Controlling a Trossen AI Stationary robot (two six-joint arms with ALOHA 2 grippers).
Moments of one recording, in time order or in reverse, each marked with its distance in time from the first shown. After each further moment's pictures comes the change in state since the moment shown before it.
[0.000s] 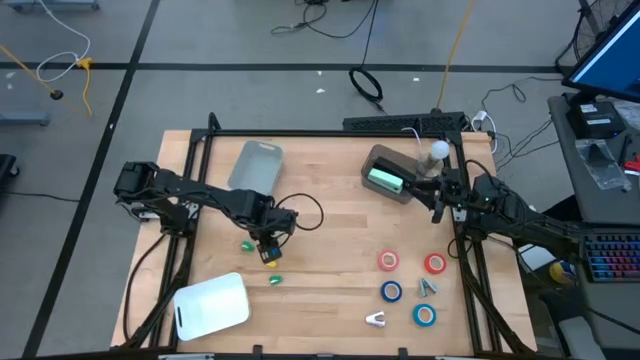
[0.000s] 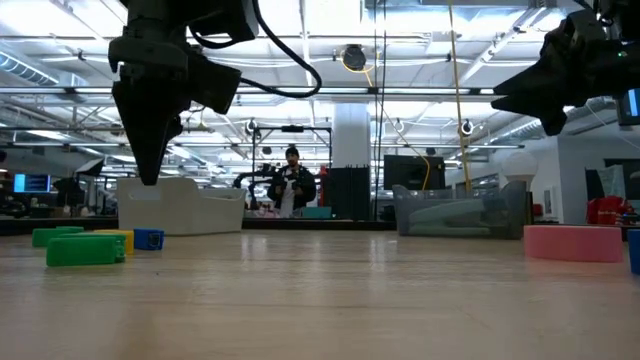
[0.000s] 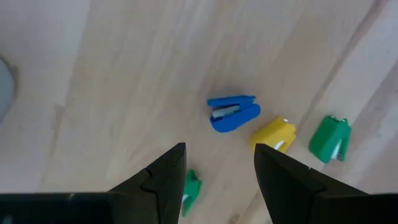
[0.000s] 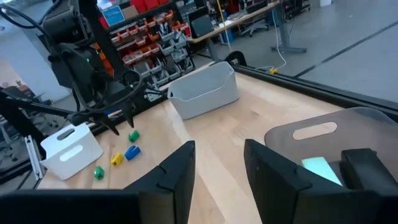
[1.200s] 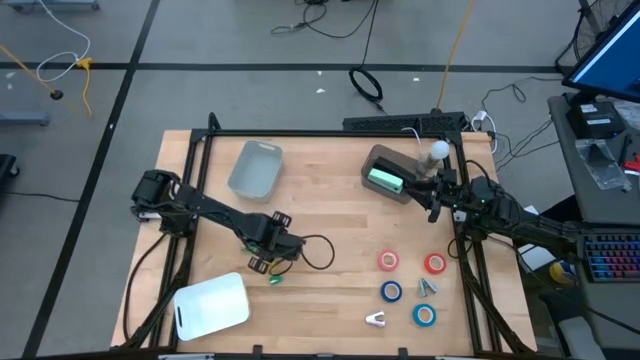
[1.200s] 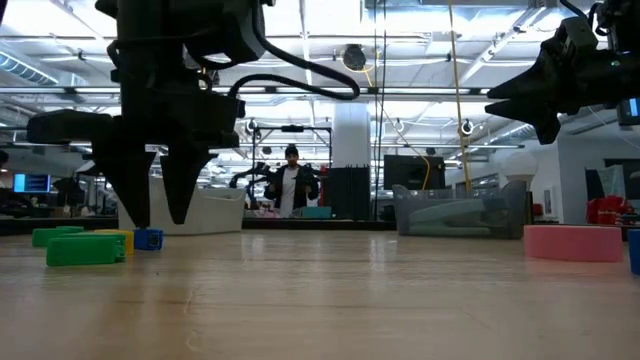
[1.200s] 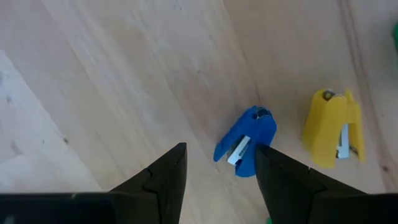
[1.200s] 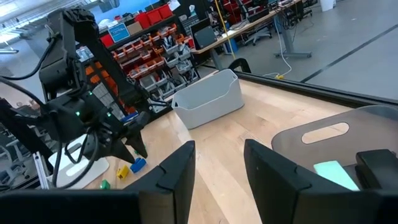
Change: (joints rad) left arm -0.130 0.170 0.001 0.120 -0.216 0.741; right arm 0.000 0.000 -0.073 0.123 0.002 0.057
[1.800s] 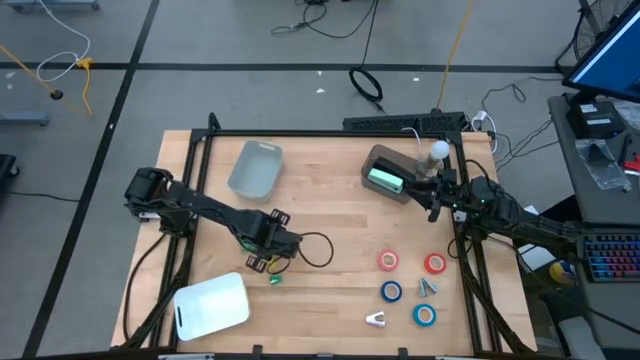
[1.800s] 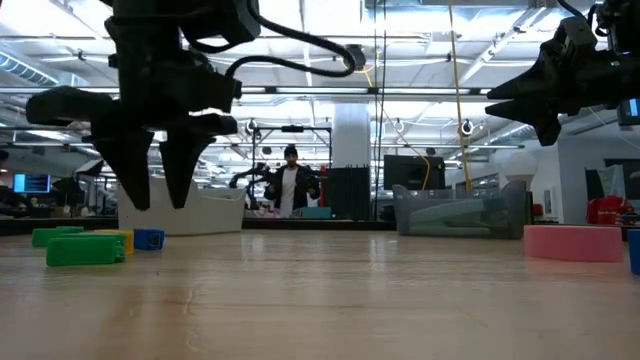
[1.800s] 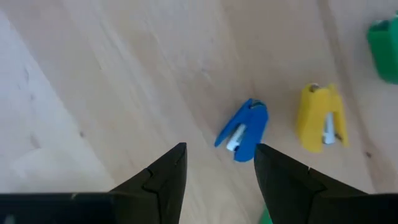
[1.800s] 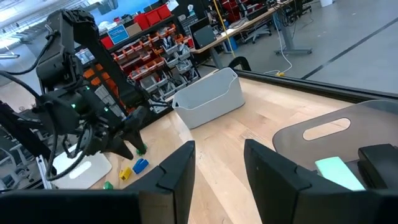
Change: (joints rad) left arm 0.000 -0.055 -0.001 -0.023 0.010 0.012; right arm 0.000 0.000 0.000 -0.004 0.001 0.027
